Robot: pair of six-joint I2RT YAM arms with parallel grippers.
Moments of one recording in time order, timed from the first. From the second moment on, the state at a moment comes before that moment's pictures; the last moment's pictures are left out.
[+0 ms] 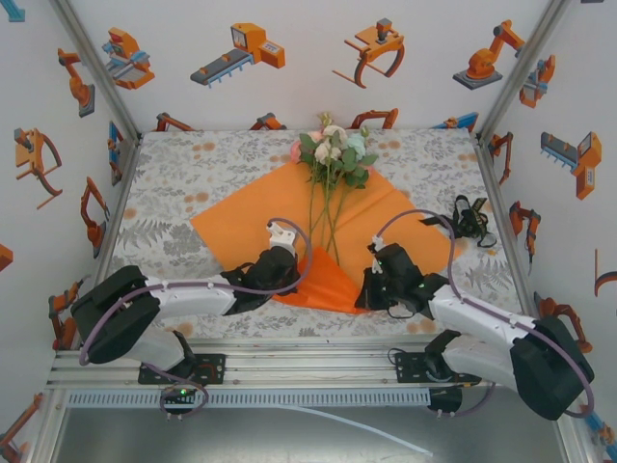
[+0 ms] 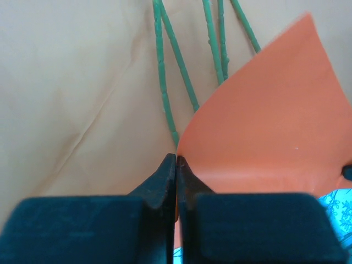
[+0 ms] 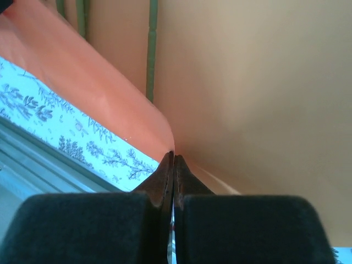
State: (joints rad) left arm -1.03 1.43 0.56 0.21 -0.31 -0.55; right arm 0.65 1.06 0.41 -0.28 -0.21 0.59
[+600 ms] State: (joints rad) left arm -1.05 1.18 0.62 -0.01 -0.10 -0.36; right arm 0.65 1.17 0.59 -0.47 0.04 0.46
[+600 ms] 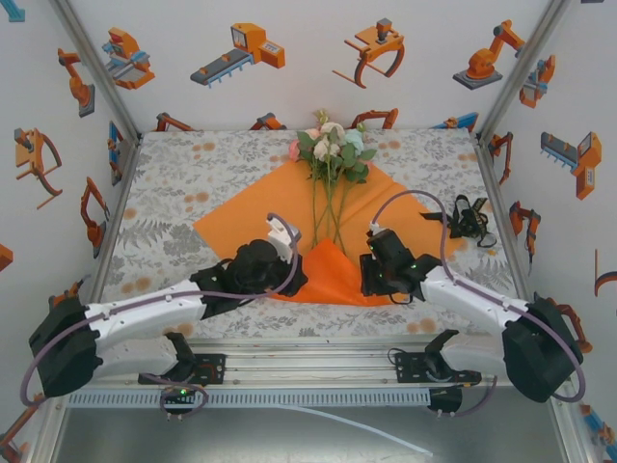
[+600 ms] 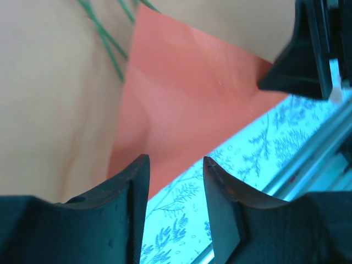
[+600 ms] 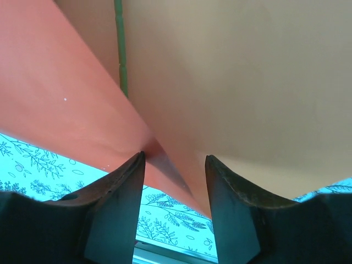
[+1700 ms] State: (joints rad) left arm -0.92 1.41 0.52 0.13 -0.11 -0.51; right arm 0.89 1.27 0.56 -0.38 0.30 0.86
